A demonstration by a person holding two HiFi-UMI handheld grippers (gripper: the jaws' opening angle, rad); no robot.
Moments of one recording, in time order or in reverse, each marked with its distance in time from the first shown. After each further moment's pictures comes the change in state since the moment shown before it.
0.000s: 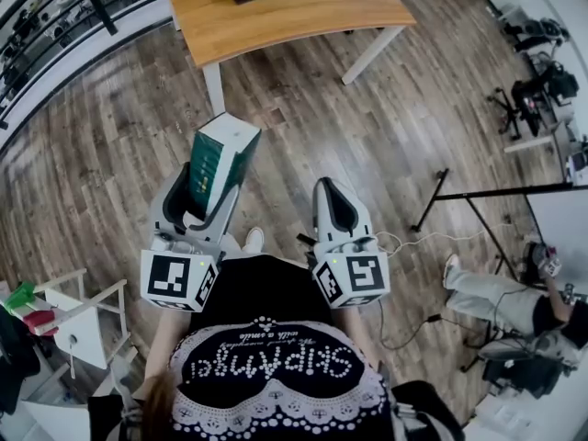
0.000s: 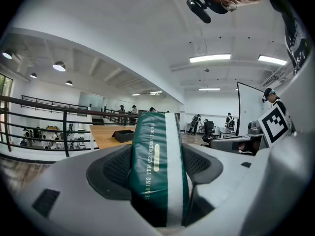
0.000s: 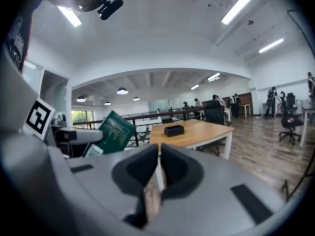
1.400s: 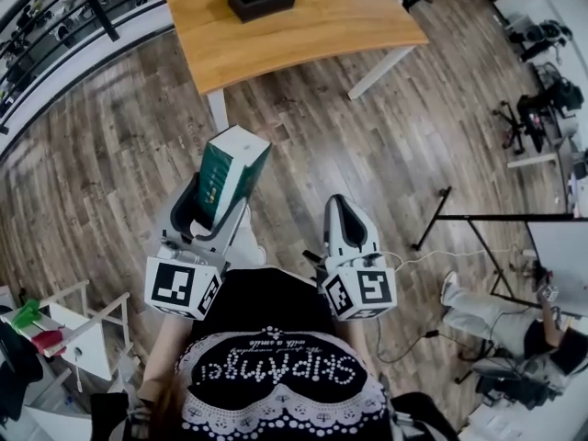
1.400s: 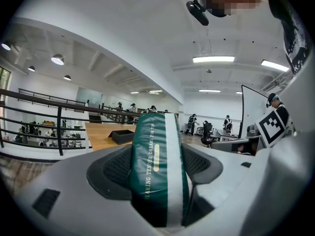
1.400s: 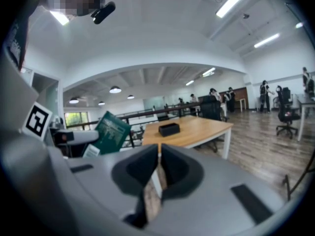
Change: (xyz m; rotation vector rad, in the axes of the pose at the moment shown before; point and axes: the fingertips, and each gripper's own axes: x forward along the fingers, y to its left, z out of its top) left arm 0.076 0.045 0.013 -0.043 0.014 -0.035; right arm 0.075 -0.036 0.014 0.062 0.045 -0.048
